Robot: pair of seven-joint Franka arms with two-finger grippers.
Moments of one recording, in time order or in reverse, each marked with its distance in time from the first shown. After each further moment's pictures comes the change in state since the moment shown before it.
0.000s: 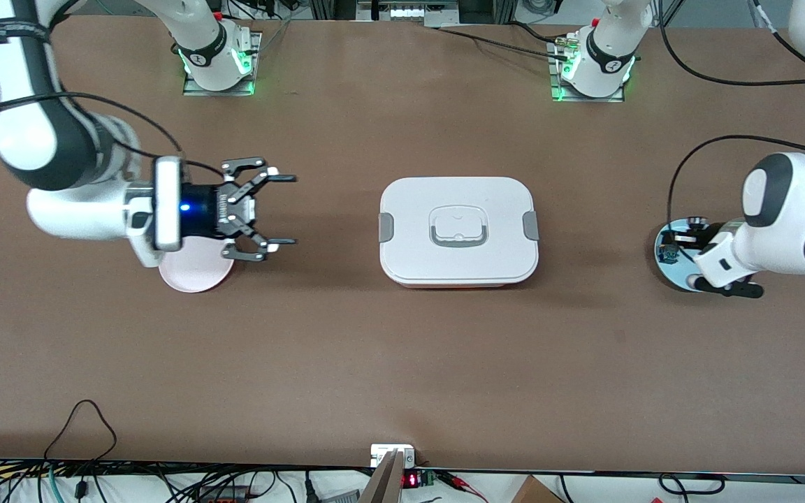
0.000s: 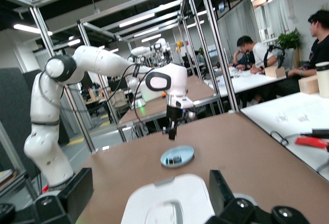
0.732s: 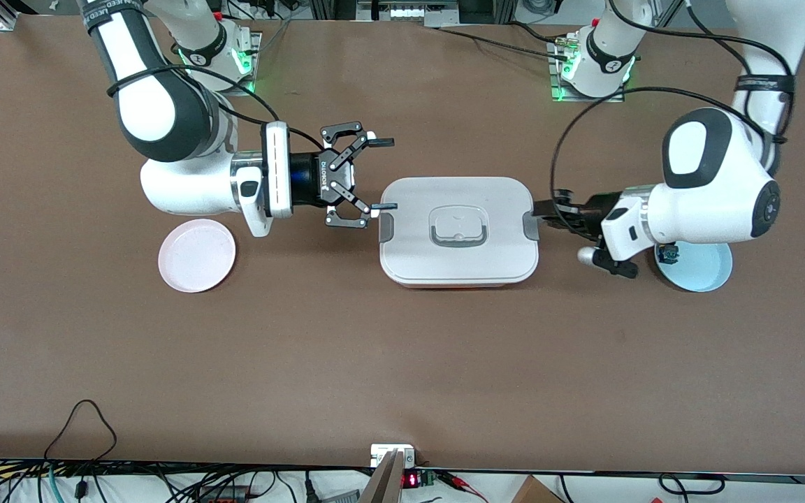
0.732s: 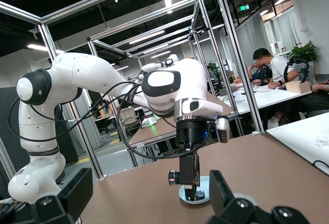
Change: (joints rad) left arm -0.293 -0.146 -0.020 -0.002 -0.706 0.008 0.019; right arm 0.304 0.018 0.010 0.041 0.246 0.215 0.000
